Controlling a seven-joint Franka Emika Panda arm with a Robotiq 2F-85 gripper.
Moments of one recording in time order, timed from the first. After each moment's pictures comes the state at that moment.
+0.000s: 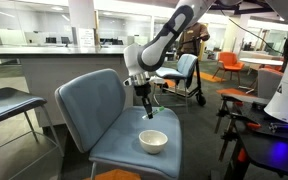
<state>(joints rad) 0.05 0.86 0.14 -1.69 -0.04 2.23 -0.35</state>
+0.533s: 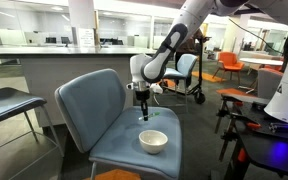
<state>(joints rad) 0.01 0.98 0.08 -1.65 -0.05 2.46 -0.35</state>
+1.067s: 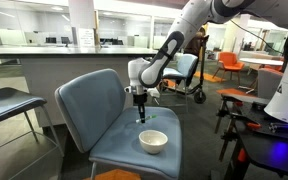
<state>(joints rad) 0.01 1.07 0.08 -1.55 -0.07 2.46 -0.35</state>
